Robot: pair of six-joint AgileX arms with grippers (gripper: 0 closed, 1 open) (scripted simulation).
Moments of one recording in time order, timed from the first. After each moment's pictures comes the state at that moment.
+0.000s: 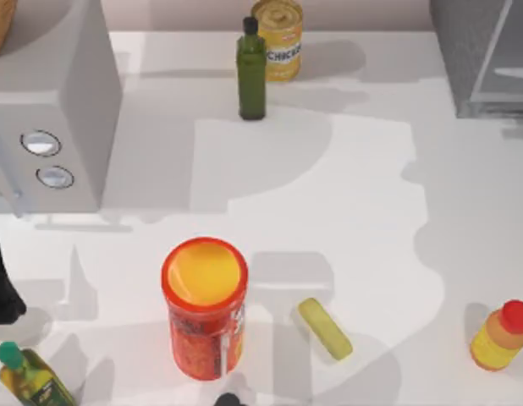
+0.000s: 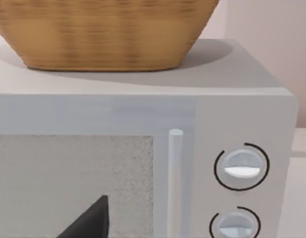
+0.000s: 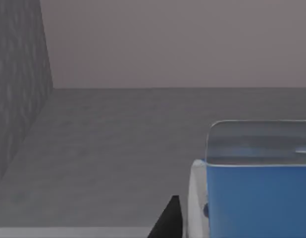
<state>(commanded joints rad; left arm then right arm) 0.00 0.00 0.00 0.00 0.00 0.00 -0.24 2.04 0.93 1.00 -0.20 -0.01</state>
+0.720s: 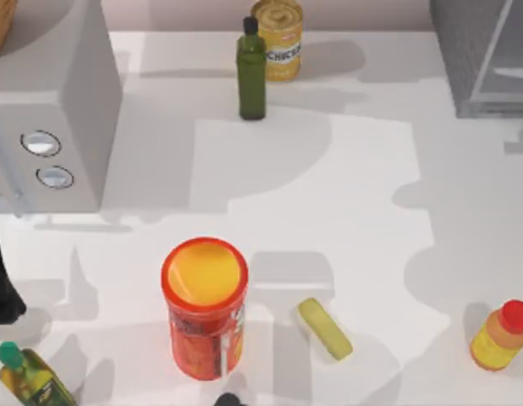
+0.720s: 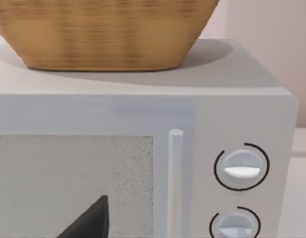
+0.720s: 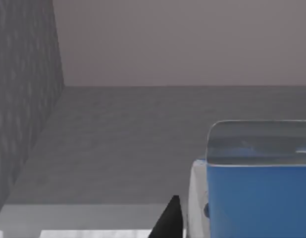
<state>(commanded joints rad) 0.00 0.00 0.00 0.00 0.00 0.00 -0.23 1.92 0.79 1.01 -0.21 -0.01</state>
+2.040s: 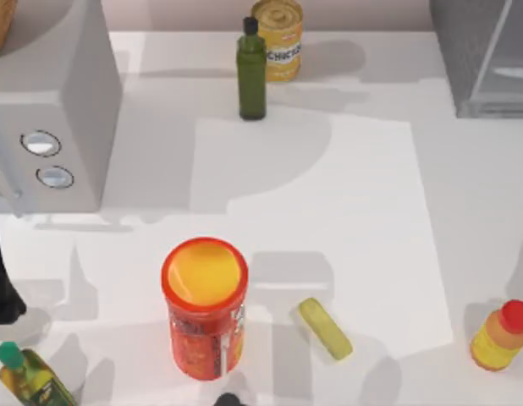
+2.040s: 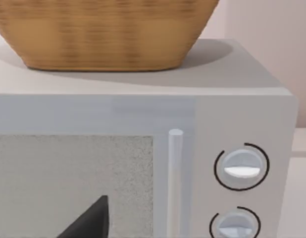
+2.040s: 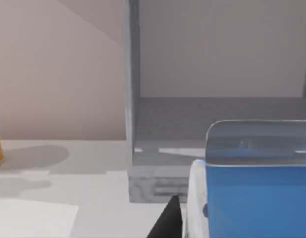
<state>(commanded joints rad) 0.00 0.00 0.00 0.00 0.00 0.00 -0.01 0.05 0.03 0.04 -0.01 0.00</state>
